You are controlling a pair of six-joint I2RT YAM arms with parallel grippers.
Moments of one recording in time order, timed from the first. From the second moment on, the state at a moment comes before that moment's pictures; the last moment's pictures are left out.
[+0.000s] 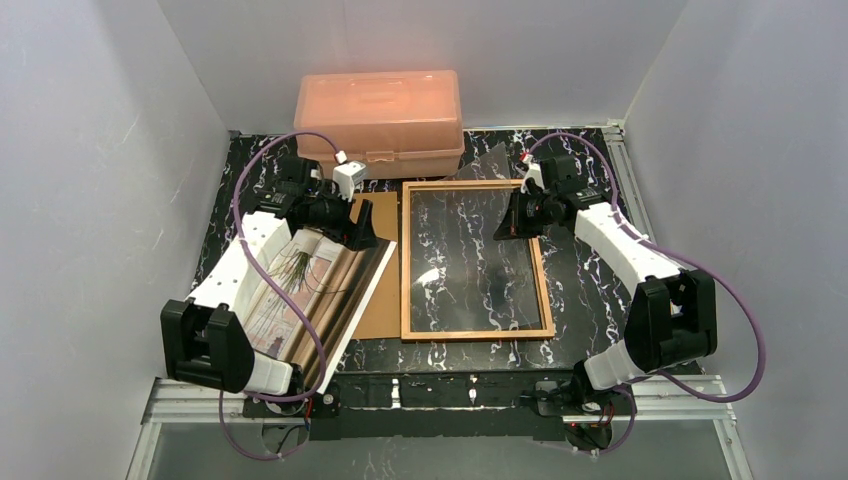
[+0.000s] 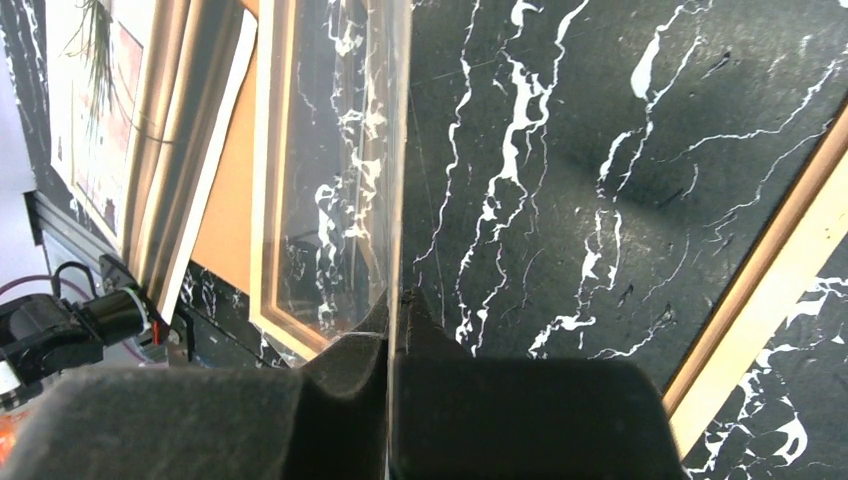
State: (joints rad) left arm -0.21 1.39 1.18 -0.75 0.62 0.21; right arm 0.29 1.49 1.14 -0.60 -0.48 0.31
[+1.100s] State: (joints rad) left arm -0.27 1.49 1.13 -0.63 0.54 0.15; right arm 0.24 1.58 1.17 -0.54 -0.53 0.21
